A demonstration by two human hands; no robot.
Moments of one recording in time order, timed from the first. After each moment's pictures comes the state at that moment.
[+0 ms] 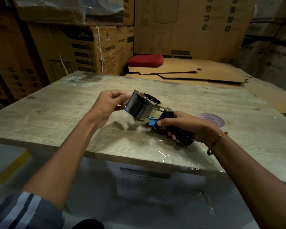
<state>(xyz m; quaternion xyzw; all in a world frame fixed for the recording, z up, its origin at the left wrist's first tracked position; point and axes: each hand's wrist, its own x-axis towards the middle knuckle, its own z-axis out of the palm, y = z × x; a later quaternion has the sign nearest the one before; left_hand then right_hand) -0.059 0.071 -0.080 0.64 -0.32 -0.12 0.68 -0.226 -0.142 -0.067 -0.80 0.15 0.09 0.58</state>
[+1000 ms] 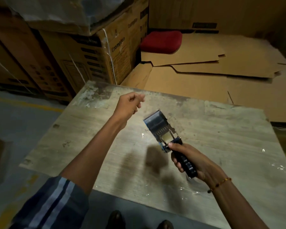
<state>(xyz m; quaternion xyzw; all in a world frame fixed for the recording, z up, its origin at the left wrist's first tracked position) 0.009 -0.034 0.102 0.76 -0.13 -0.14 0.62 -0.196 -0.190 0.060 -0.59 0.27 0.16 0.74</state>
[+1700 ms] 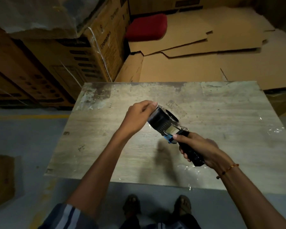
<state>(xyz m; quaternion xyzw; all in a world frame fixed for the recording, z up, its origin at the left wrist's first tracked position) -0.038 0.004 0.137 0.81 -0.28 -0.22 0.47 -0.212 -0.141 0.101 -0.61 0.32 0.12 0.72</state>
